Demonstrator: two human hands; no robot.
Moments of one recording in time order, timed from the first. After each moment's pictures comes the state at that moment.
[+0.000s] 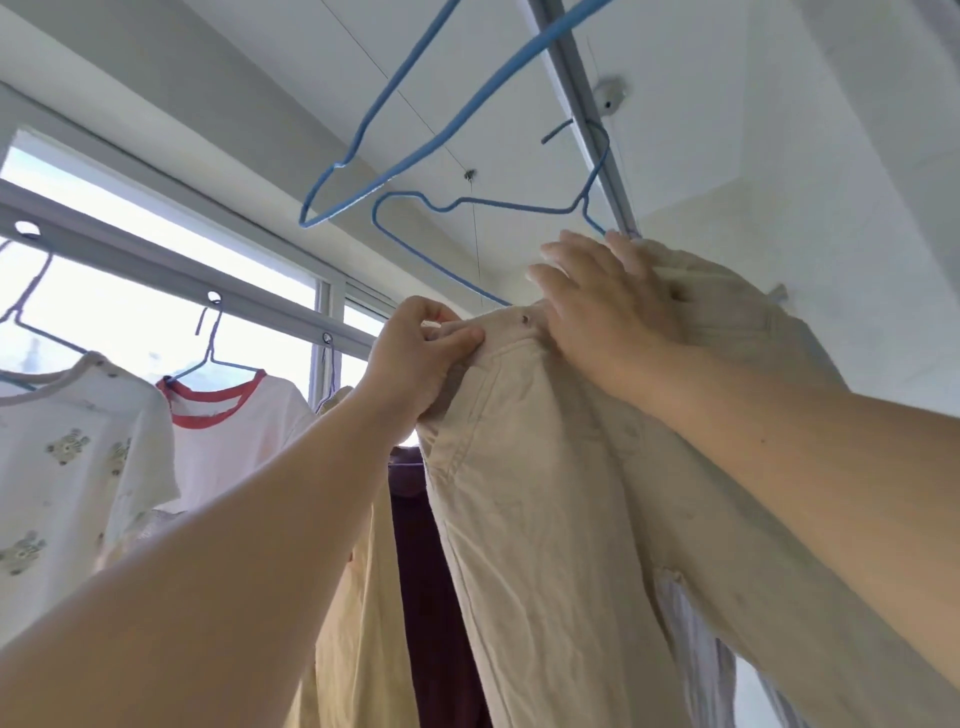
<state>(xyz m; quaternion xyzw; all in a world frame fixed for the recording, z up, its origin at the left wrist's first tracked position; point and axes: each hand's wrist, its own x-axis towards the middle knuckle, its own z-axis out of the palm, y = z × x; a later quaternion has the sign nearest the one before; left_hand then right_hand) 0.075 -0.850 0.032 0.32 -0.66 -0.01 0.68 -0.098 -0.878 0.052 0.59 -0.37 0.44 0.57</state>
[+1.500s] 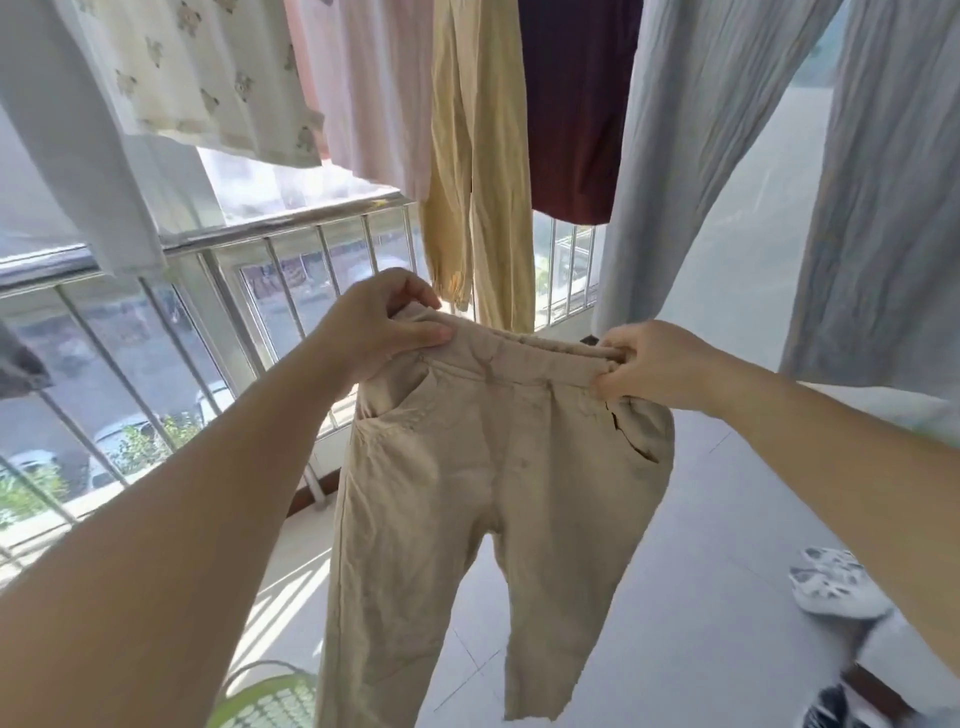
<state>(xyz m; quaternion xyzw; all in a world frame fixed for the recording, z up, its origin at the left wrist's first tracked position) 0.085 -0.651 -0.357 0.70 -0.53 -0.16 0.45 -0.150 -0.772 -0.377 0.86 -0.39 0.12 -0.30</state>
